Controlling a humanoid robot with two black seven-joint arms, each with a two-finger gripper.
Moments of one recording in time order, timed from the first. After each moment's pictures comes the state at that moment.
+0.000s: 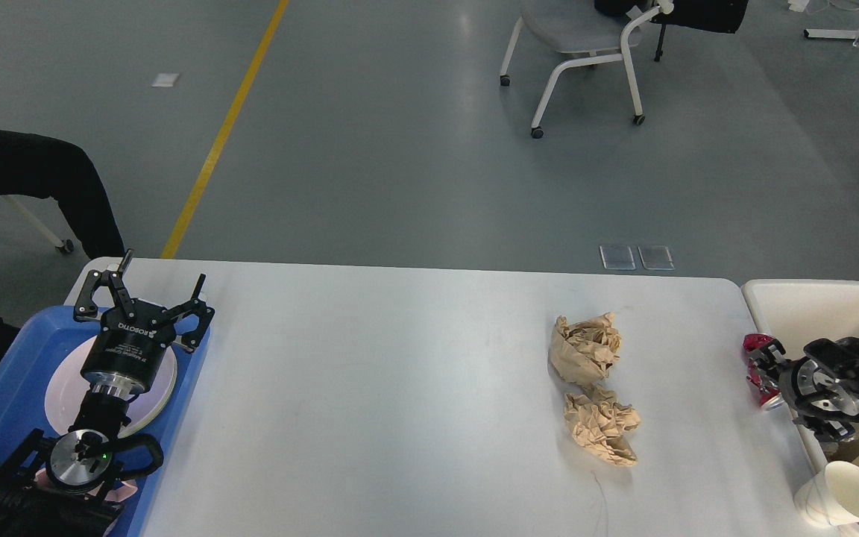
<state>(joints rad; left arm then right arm) -0.34 0.16 -1.43 -0.63 0.10 -0.71 -0.11 0.87 -0.36 -0.83 0.25 0.33 0.22 -0.29</state>
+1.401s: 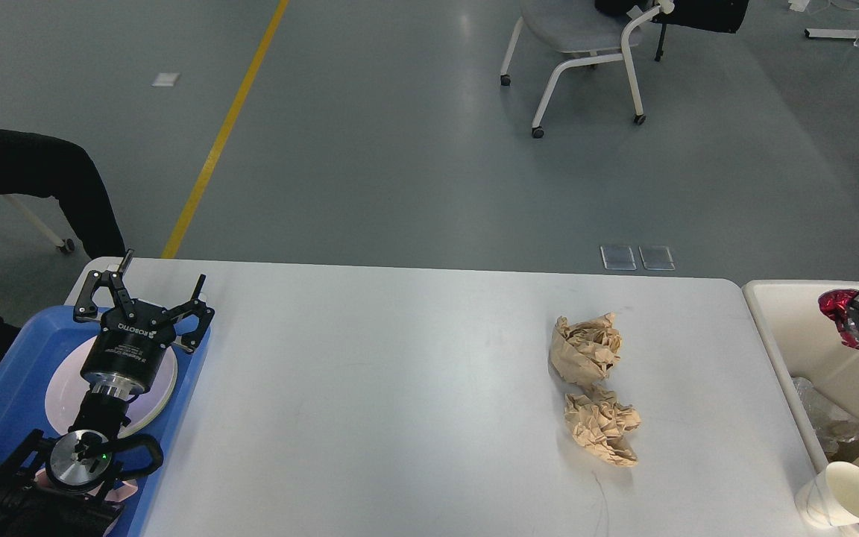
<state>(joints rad) -0.34 0.16 -1.43 -0.63 0.10 -0.71 -0.11 1.64 -0.68 -1.27 1.05 0.18 0.20 -0.42</state>
